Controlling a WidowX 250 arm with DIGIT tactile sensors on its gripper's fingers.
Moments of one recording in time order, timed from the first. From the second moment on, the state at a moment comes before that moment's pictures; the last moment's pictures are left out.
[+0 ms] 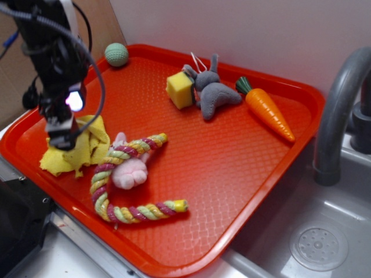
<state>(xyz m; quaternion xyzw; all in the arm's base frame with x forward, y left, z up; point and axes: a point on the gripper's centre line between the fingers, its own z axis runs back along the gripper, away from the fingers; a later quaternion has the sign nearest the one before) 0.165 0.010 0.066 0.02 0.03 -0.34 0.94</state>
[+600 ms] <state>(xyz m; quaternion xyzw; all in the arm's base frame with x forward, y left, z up) 0.176 0.010 0.014 0.07 0.07 -0.36 0.93</state>
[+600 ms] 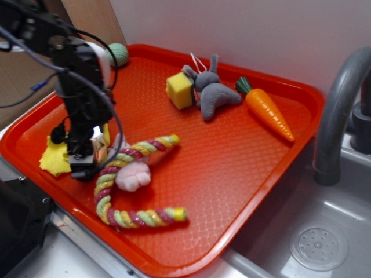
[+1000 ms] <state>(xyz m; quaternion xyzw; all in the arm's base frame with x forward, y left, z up) 0.176 0.021 0.017 0.06 0.06 -0.33 0.94</state>
